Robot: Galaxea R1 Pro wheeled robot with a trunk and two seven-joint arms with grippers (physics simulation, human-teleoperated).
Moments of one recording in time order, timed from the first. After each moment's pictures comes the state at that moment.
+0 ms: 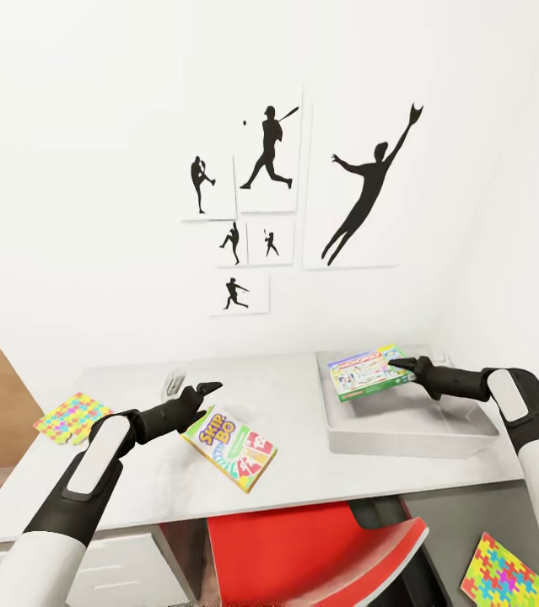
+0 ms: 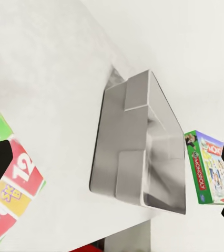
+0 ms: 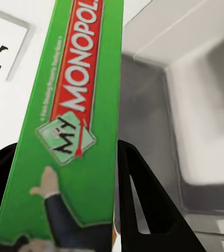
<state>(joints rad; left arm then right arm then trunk) -0.58 0.09 -0.05 -1.15 1.27 0.76 0.12 -0.94 -0.35 -0.24 -0.67 -0.57 1.04 0.48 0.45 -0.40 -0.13</state>
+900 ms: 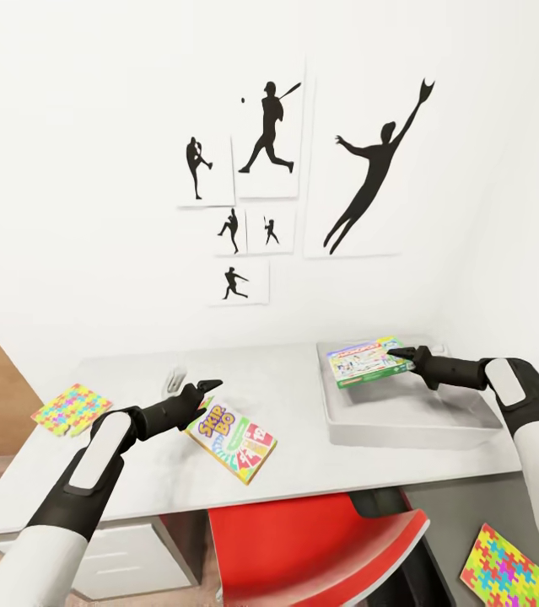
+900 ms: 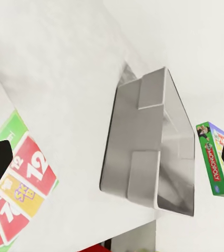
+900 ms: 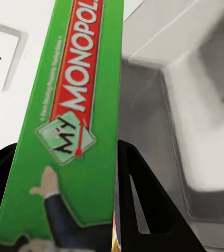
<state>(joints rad) -0.60 0.09 -0.05 -1.14 1.27 0.76 0.13 -1.02 -0.34 -0.26 -0.59 -0.57 1.04 0.46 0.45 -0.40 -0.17</state>
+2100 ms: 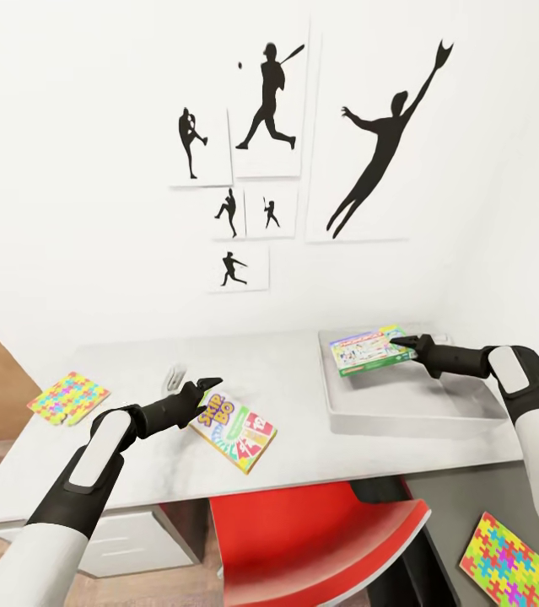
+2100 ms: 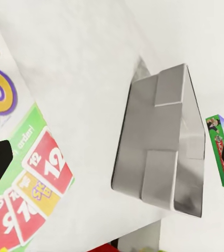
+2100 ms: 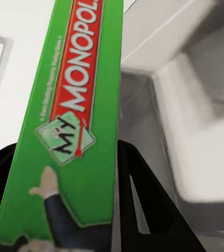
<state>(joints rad) -0.61 0.09 -0.05 -1.14 1.27 0.75 0.12 -1.07 -0.35 -0.27 -0.58 -0.57 1.04 0.43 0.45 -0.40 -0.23</state>
